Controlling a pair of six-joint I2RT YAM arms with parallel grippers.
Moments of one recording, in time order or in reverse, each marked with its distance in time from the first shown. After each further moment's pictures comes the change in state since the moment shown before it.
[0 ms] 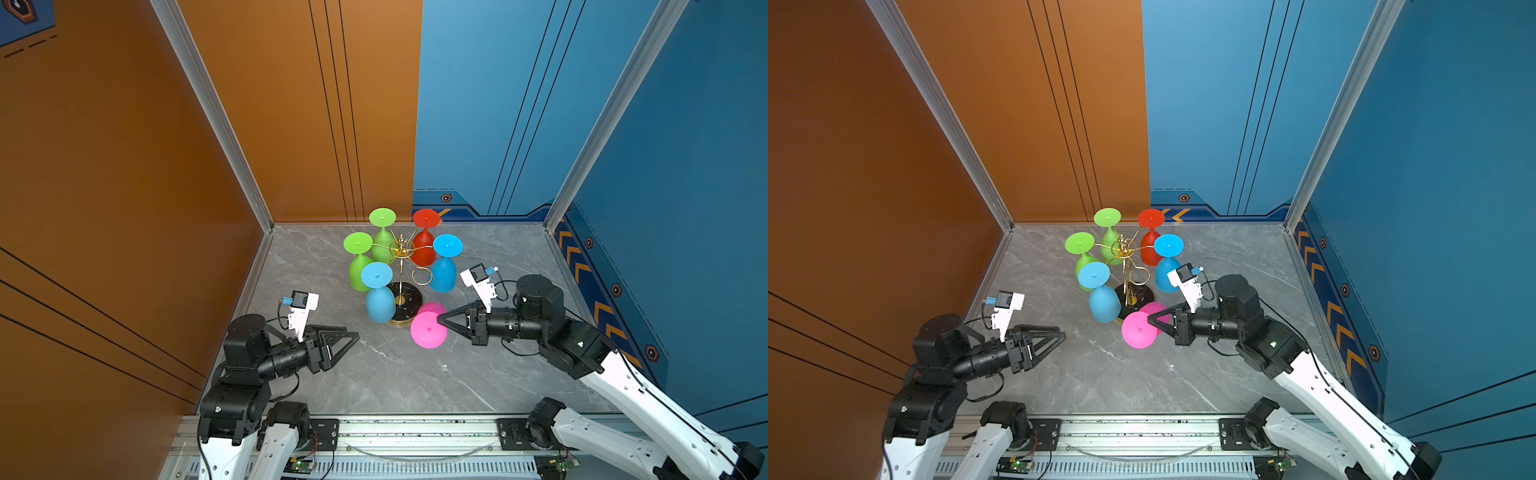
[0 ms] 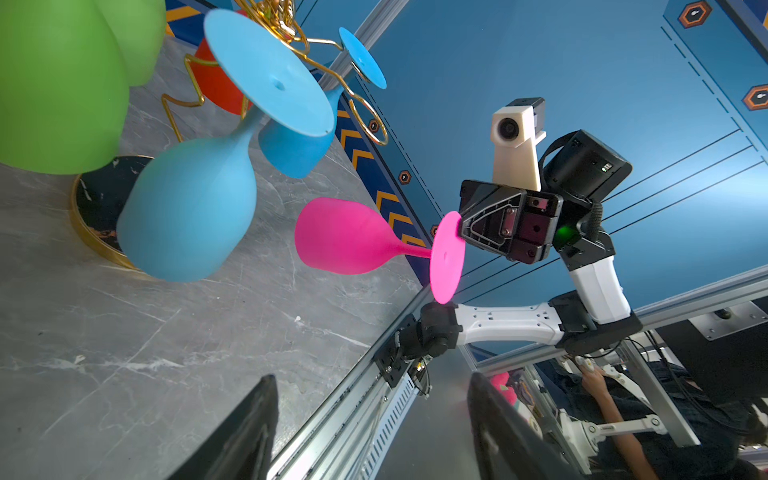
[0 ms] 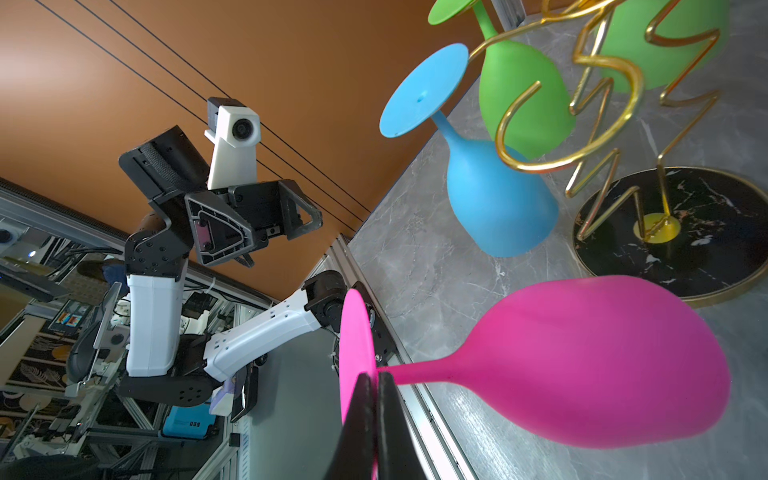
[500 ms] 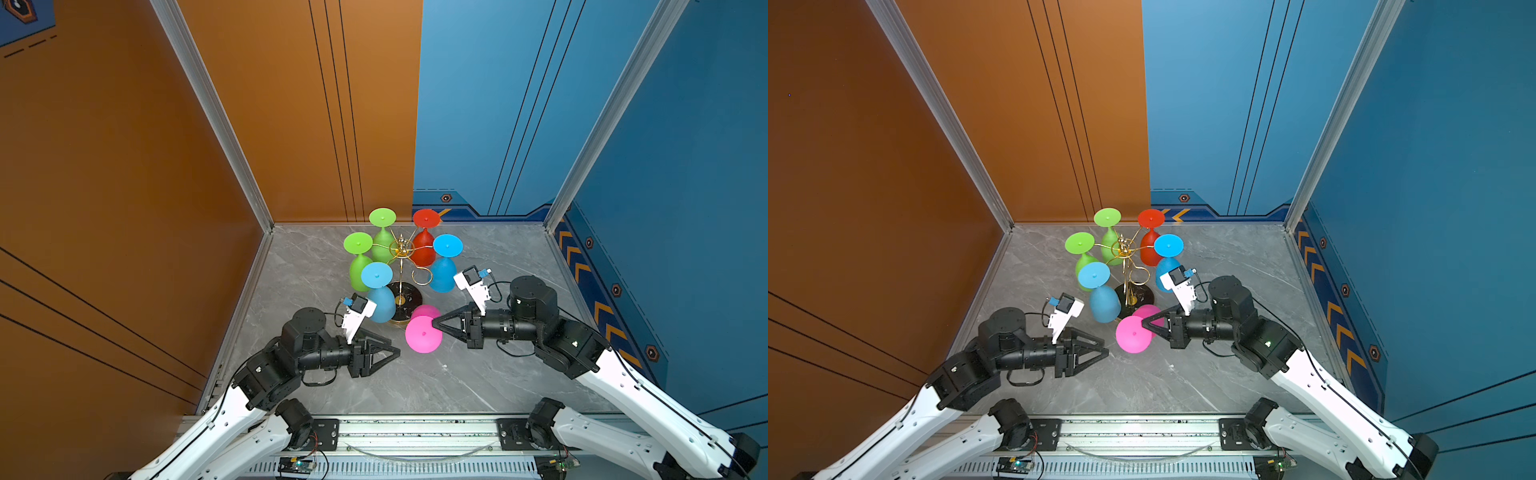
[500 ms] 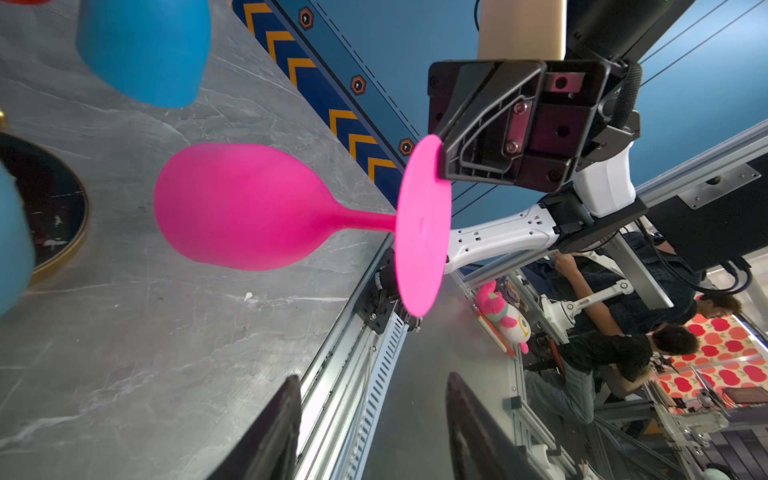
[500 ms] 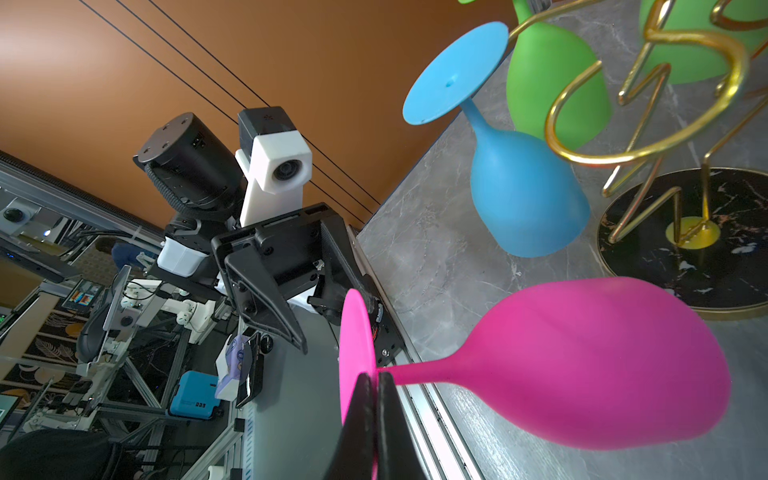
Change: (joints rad) left arm -0.663 0.208 -0.098 0.356 -0.359 -0.051; right arm 0.035 0.019 0.000 0.020 0.002 -0.006
